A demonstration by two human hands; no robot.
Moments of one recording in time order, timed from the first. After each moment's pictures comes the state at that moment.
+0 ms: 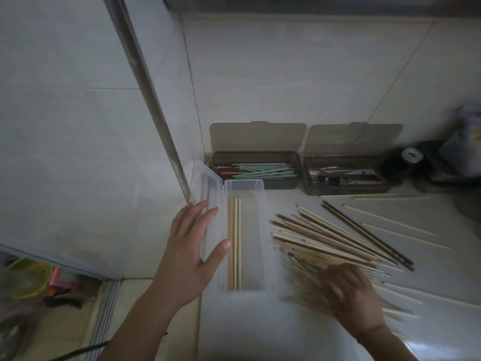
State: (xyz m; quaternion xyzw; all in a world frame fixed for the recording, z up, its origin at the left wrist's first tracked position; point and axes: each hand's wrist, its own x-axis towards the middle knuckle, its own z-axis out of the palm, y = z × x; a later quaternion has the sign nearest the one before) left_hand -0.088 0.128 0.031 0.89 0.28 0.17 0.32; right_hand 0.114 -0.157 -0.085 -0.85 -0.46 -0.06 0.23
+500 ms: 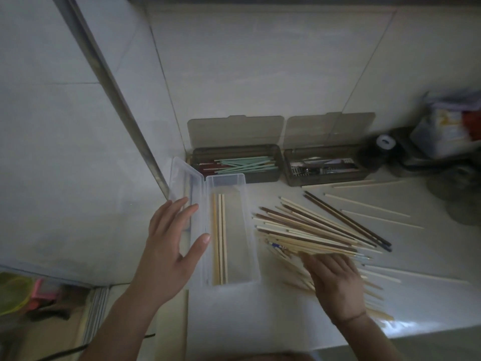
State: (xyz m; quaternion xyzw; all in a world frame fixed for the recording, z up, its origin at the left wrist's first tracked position) left_hand -0.089 0.131 0.026 0.90 0.26 0.19 0.31; right_hand 0.096 -0.144 -0.055 -0.84 -0.47 -0.18 0.22
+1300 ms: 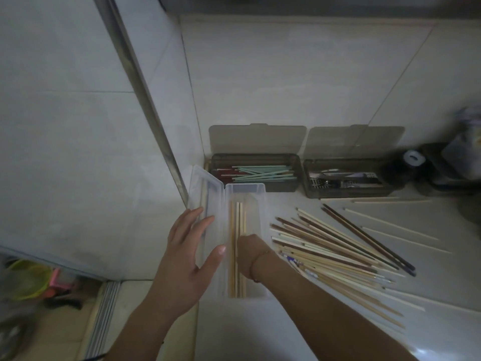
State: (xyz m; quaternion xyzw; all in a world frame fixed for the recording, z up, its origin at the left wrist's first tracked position) left_hand -0.090 0.125 0.023 0.88 0.28 0.20 0.33; right_hand 0.065 0.063 -0.027 -0.82 -0.48 0.32 -0.07
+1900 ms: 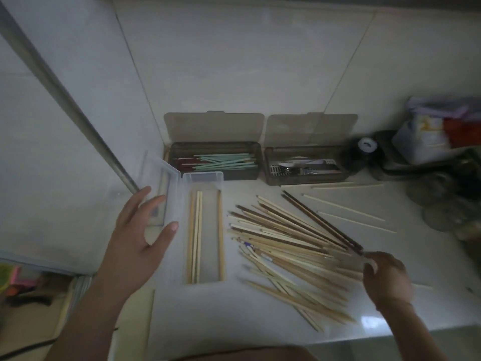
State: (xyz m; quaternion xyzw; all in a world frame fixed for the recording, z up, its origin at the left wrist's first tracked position) left_hand -0.066 0.115 0.037 0.87 0.33 0.23 0.30; right_hand 0.215 -0.269 -0.062 -0.99 -0.13 0.05 0.10
